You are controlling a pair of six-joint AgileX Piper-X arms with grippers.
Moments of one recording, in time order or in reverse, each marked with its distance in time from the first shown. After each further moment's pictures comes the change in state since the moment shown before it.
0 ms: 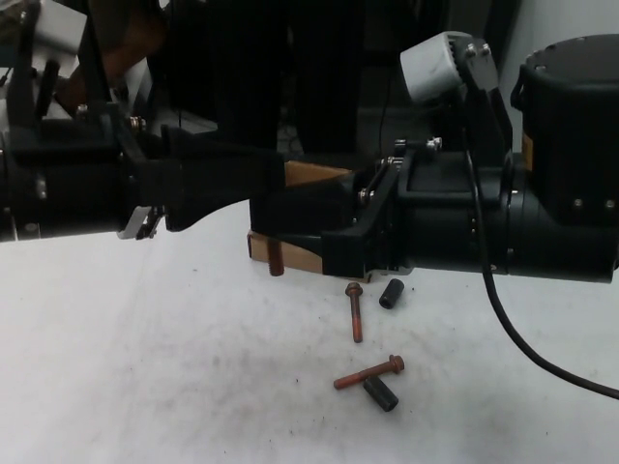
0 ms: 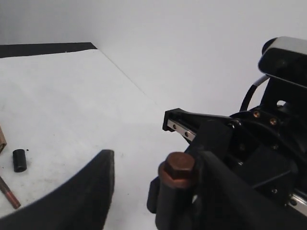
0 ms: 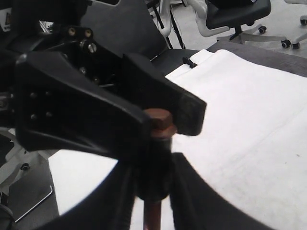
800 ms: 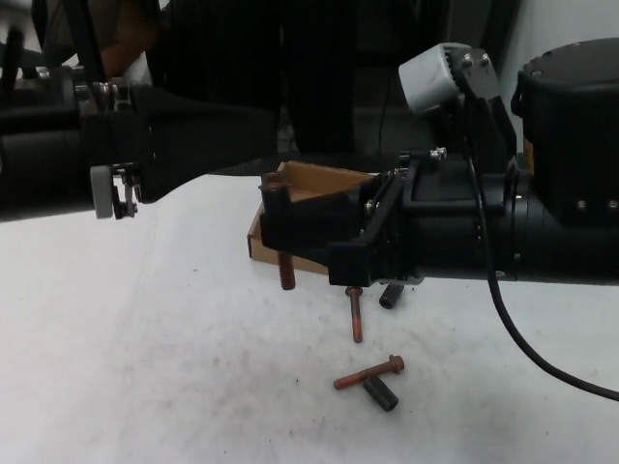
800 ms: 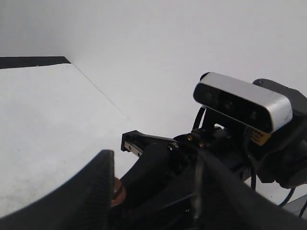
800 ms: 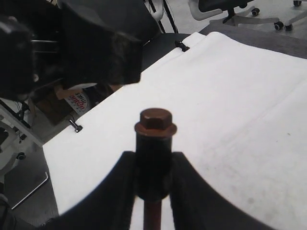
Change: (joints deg) left arm 0.8 -4.4 0.3 -4.6 3.1 -8.4; right arm -0.1 -0.5 -0.3 5.2 0.1 -0.8
